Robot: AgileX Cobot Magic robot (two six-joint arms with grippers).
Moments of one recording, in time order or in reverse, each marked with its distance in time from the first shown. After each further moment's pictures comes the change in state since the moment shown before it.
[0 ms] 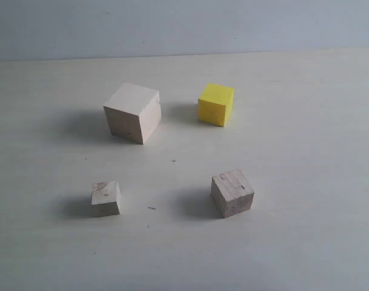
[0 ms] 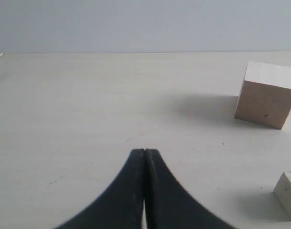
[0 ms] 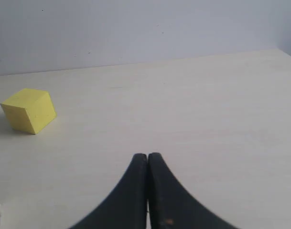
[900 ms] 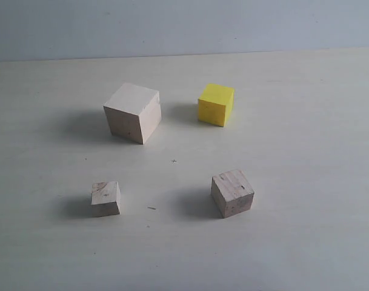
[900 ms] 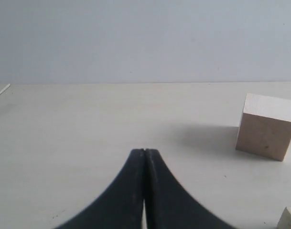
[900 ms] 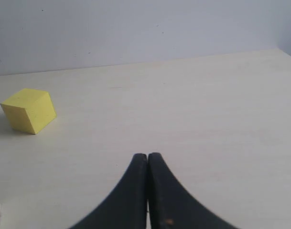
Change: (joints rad) left arm 0.000 0.000 0.000 0.005 -0.110 0.000; right arm 0.000 0.000 0.000 0.000 0.000 0.000
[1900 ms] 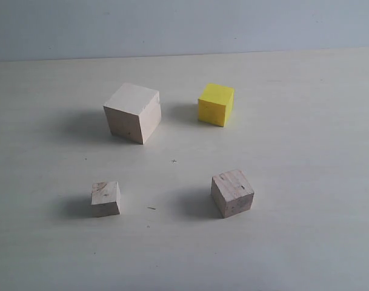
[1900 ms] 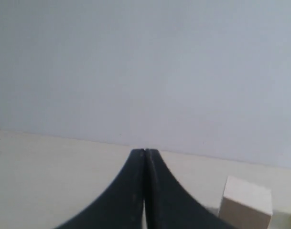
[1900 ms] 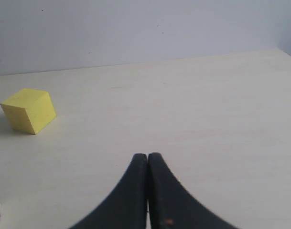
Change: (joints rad) left arm 0.000 0.000 -0.004 -0.033 -0.240 -0.129; right arm 0.000 0.000 0.000 0.000 0.000 0.000
